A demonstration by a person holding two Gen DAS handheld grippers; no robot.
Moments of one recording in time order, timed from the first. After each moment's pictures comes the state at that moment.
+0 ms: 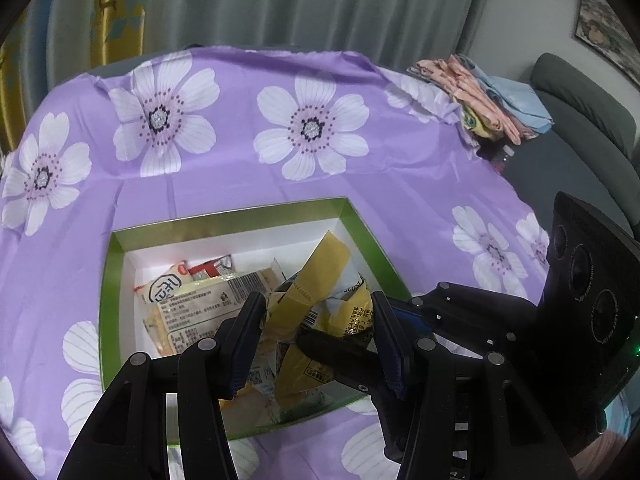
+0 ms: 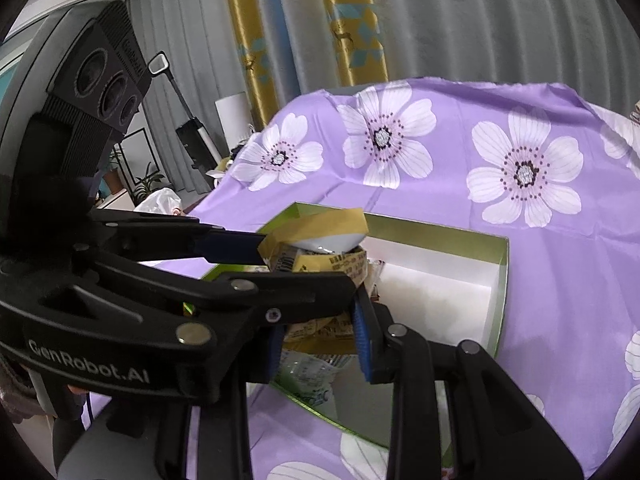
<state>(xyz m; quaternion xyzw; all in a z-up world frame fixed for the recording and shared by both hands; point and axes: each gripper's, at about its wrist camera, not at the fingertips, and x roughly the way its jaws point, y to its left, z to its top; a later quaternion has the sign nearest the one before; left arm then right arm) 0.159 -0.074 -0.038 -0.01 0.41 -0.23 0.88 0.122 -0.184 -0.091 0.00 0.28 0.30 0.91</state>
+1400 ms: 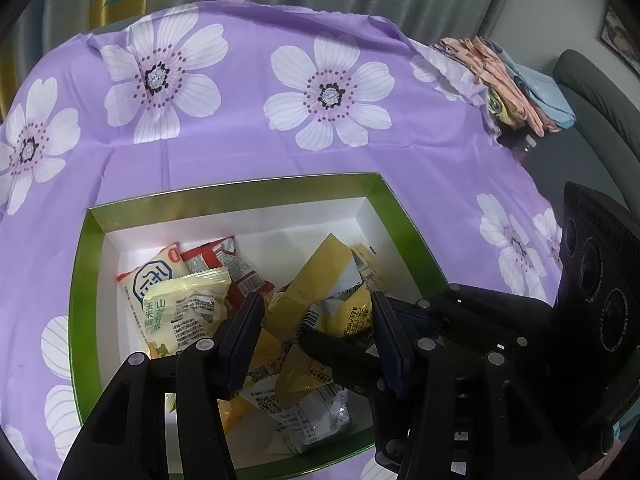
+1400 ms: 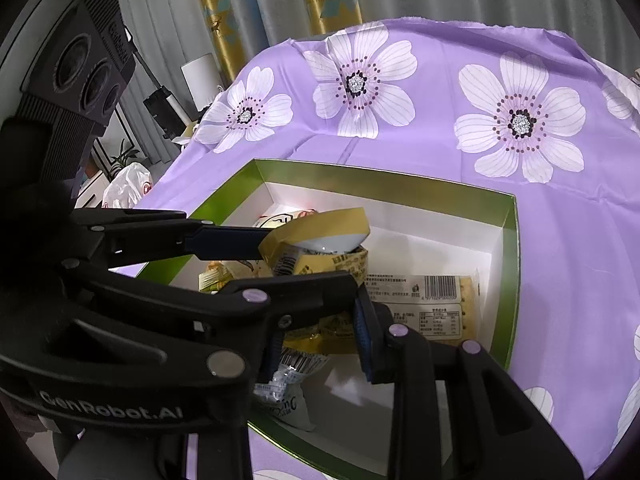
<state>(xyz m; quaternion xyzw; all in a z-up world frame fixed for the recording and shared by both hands) 0.200 -0.071 -0.074 -0.02 0.46 -0.22 0.86 0.164 -0.175 -0.115 0.00 0.36 0.26 0.89</state>
